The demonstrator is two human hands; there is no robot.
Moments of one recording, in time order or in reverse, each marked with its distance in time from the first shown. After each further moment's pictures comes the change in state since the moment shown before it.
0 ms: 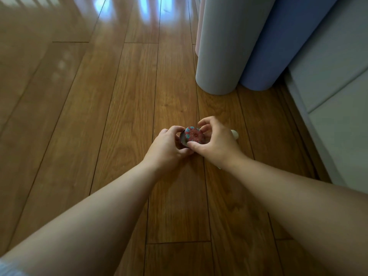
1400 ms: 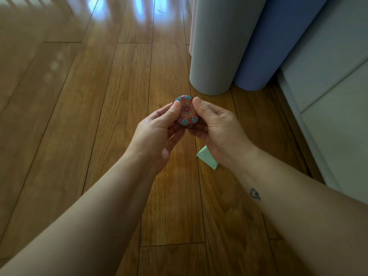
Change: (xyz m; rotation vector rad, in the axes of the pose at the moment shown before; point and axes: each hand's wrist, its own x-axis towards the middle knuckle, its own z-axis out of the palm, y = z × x) left_hand -0.020 0.053 -0.034 -1.293 0.055 -0.303; right_hand 0.000 -0.040 -0.027 1.018 -0.056 0.215
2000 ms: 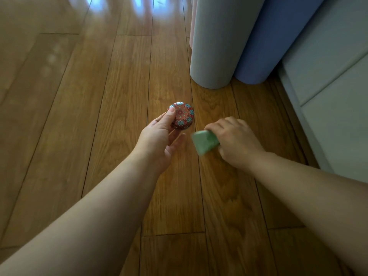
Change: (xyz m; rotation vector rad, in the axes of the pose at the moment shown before) left_hand -0.001 -0.015 -0.001 -0.065 0.184 -0.160; right_hand -0.007 0.022 -0.058 -1.777 -0.167 -0.323
